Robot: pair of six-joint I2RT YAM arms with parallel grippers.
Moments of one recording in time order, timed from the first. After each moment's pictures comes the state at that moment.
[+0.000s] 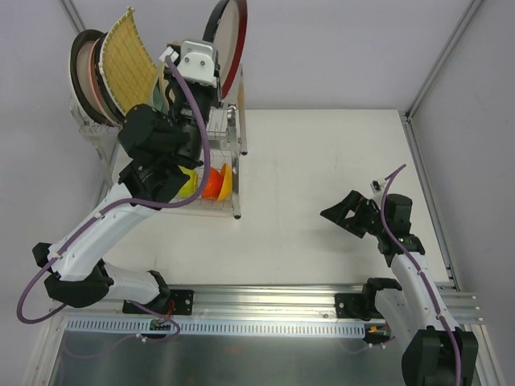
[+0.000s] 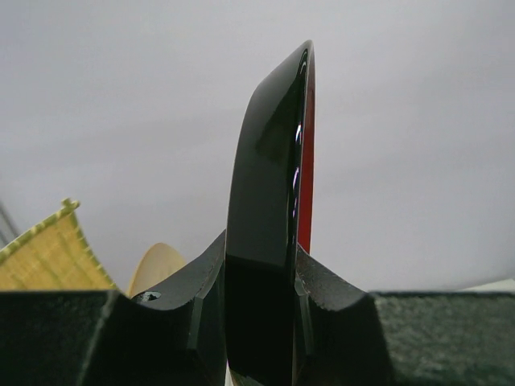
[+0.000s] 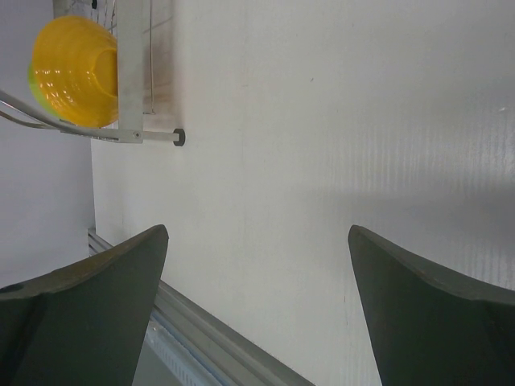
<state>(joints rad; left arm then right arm) -0.96 1.31 1.75 0.14 -0.66 0.55 0.00 0.77 0.40 -0.26 -0.61 0.60</state>
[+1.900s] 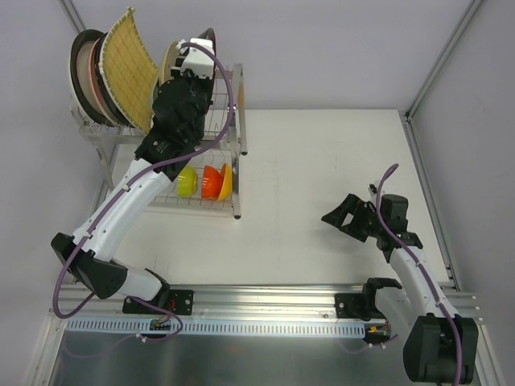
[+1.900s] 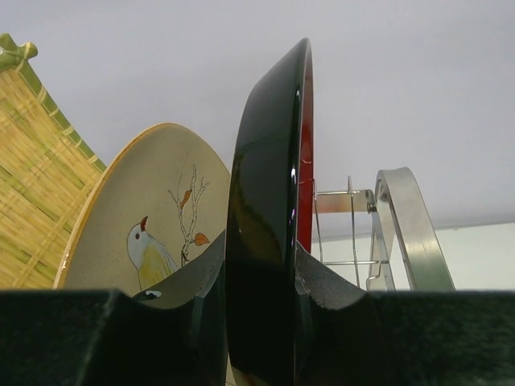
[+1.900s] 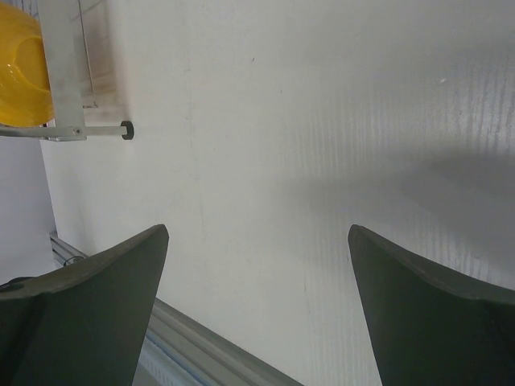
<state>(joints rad) -0.58 1.41 1.62 -0.04 -0.61 0.31 0.00 0.85 0.40 -0.31 -0.55 0.53</state>
